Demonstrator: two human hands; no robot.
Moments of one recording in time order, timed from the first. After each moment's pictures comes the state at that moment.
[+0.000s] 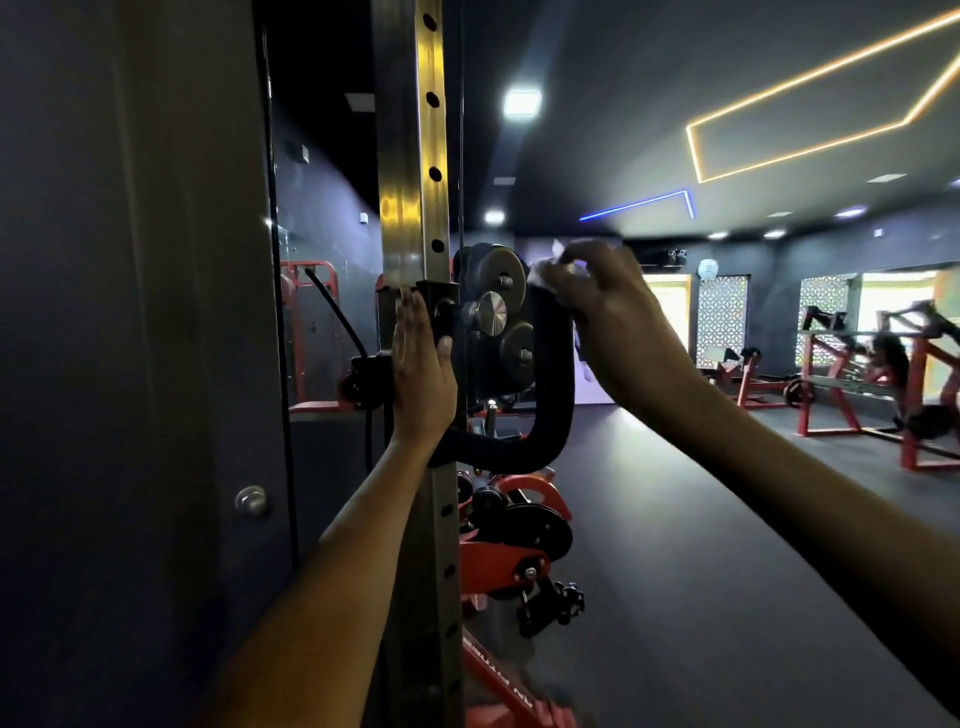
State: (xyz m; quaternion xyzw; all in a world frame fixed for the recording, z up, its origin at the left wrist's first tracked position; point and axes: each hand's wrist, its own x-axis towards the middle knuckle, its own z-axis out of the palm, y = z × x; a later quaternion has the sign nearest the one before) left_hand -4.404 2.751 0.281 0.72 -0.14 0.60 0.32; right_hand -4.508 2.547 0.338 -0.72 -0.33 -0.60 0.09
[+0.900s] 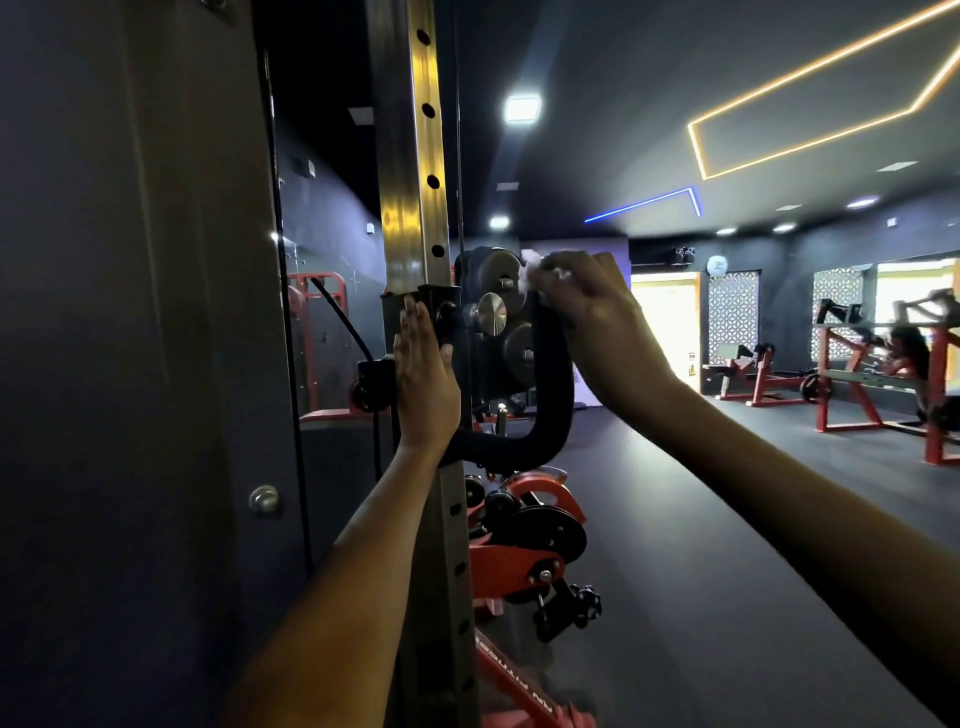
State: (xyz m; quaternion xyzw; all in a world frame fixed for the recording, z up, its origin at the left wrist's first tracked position) left_hand -4.410 2.750 0.273 0.74 -0.10 0.62 0.25; right_hand -4.506 2.559 0.335 -0.67 -0.33 -0.65 0.14
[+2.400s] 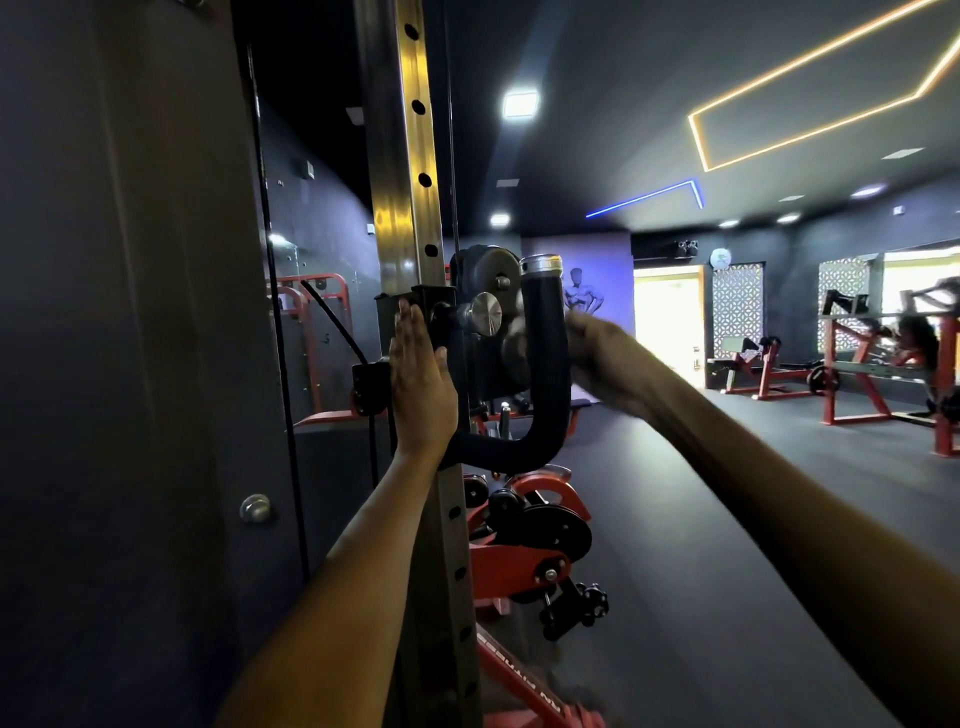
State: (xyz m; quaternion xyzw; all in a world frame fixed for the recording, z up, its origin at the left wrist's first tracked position) left_hand -4.407 2.750 0.271 0.73 -0.09 0.63 0.25; right_hand -4.465 2.544 0.321 -0.63 -0.39 -0.01 0.67
